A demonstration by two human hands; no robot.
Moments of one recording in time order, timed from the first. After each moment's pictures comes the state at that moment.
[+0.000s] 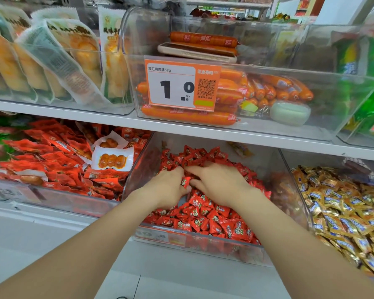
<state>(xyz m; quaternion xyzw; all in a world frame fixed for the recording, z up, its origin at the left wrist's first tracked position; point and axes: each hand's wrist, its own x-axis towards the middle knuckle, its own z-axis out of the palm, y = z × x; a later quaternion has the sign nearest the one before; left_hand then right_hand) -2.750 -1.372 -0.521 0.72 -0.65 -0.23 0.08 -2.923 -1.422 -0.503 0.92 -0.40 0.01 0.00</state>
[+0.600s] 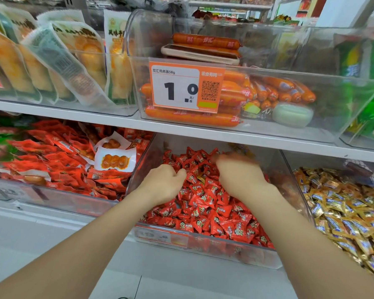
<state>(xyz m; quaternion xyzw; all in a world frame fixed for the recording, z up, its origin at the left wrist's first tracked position) -2.751 -1.362 -0.505 0.75 -0.56 -0.26 0.22 -2.938 -1.436 -0.490 0.86 -0.50 0.03 0.10</state>
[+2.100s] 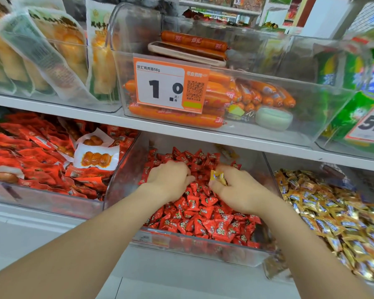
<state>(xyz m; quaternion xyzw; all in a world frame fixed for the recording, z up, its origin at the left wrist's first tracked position) -2.783 -1.405 -0.529 0.70 -0.71 -0.08 0.10 -2.988 -1.407 -0.477 0.81 -0.53 0.08 -0.24</state>
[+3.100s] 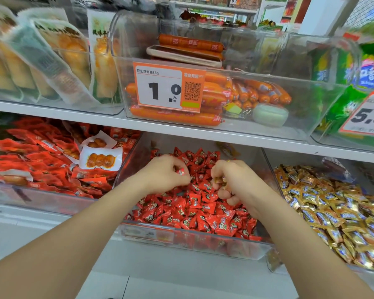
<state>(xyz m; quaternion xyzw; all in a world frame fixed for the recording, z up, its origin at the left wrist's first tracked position) -2.756 -1.382 -0.496 0.65 -0.66 -0.28 0.24 -2.970 -1.385 -0.458 0.58 -0.55 0.25 -0.54</state>
